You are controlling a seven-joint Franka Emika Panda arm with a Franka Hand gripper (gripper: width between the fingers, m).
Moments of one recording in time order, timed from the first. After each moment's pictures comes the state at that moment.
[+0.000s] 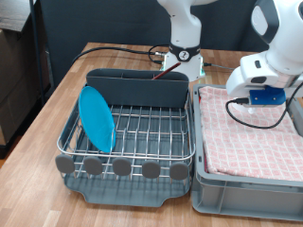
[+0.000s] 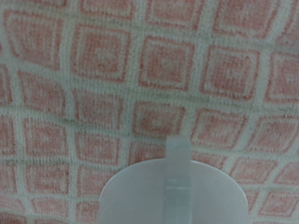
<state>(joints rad) 0.49 0.23 -0.08 -2.20 0.06 2.04 0.96</state>
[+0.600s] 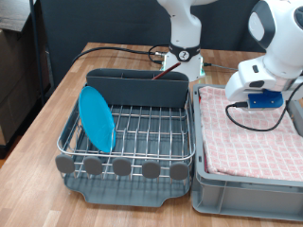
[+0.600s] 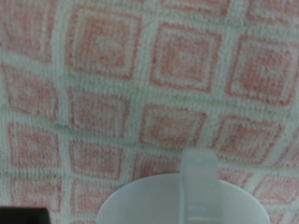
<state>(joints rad) 0.49 0.23 -0.07 -2.25 0.06 2.11 0.95</state>
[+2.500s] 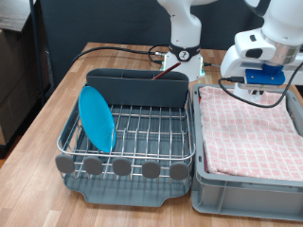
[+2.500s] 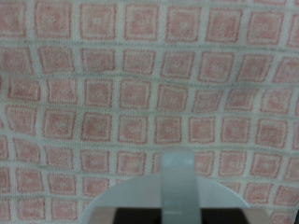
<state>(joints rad) 0.48 0.11 -0.14 -2.18 -0.04 2.09 1.03</state>
